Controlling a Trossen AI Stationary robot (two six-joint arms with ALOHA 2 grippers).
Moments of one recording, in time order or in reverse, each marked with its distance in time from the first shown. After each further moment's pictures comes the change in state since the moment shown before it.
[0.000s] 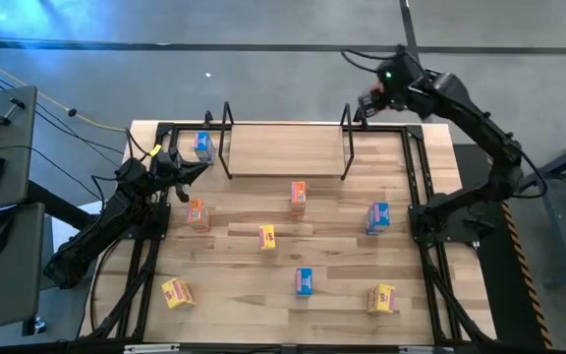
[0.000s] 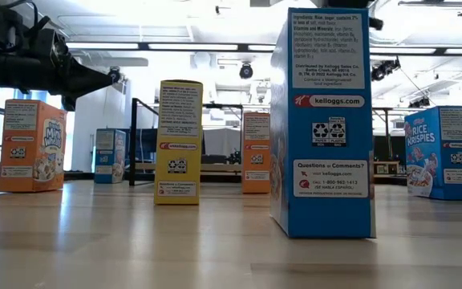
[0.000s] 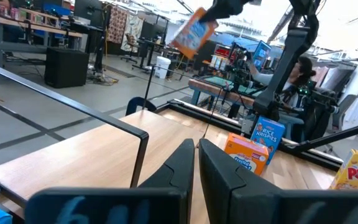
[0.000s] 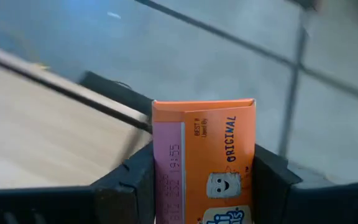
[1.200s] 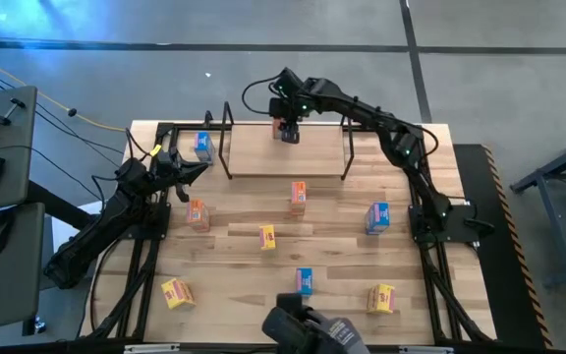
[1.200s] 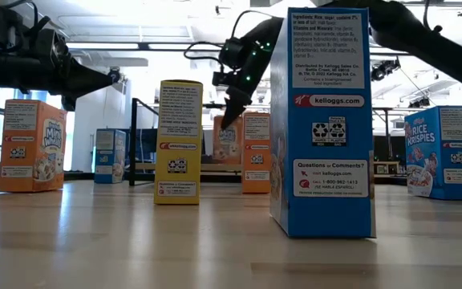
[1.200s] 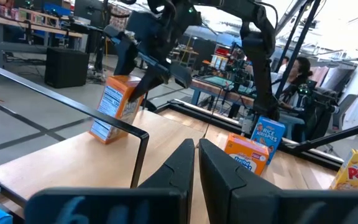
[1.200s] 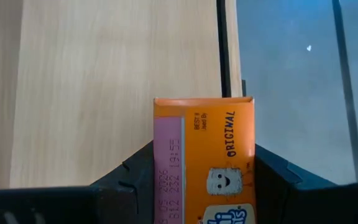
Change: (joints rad) left arm 0.000 0.001 0.000 0.000 0.000 0.003; right arm 0.101 0.910 0.586 0.157 -0.515 -0.804
